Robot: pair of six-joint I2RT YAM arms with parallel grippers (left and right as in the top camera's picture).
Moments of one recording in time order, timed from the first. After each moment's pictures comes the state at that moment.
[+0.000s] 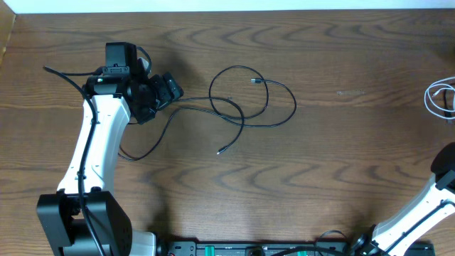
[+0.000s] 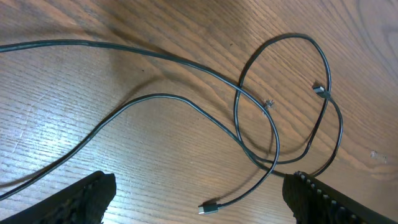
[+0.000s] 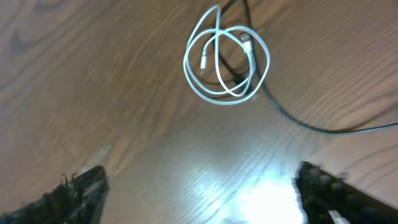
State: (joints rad) left arm 0.04 1.62 1.31 -0.88 0.31 -0.51; right arm -0.61 2.20 2.48 -1.52 -0.07 0.17
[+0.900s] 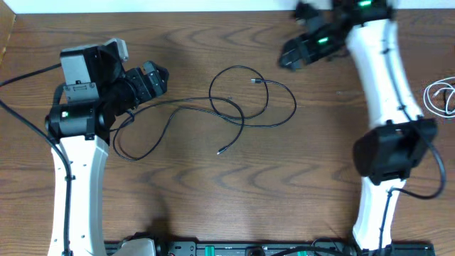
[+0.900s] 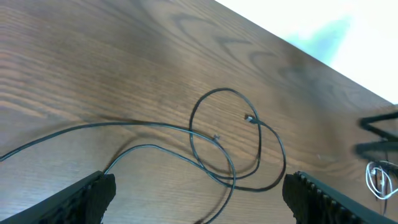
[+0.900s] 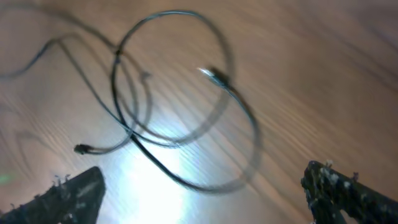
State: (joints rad) left arm 0.11 1.33 1.31 -0.80 0.39 -0.35; right arm 0.25 2.20 2.24 -1.28 -0.38 -0.33
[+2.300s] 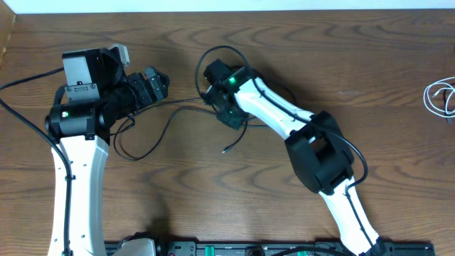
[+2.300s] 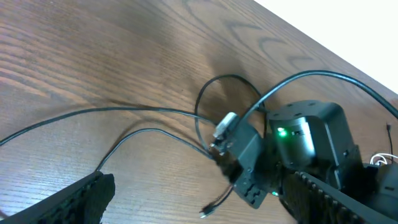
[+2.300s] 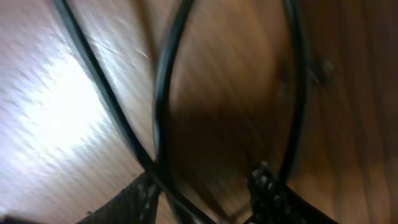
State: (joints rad) left arm 0.11 1.33 1.31 -0.86 0.38 -0.35; right arm 0.67 2.37 1.91 -0.98 0.04 -0.30
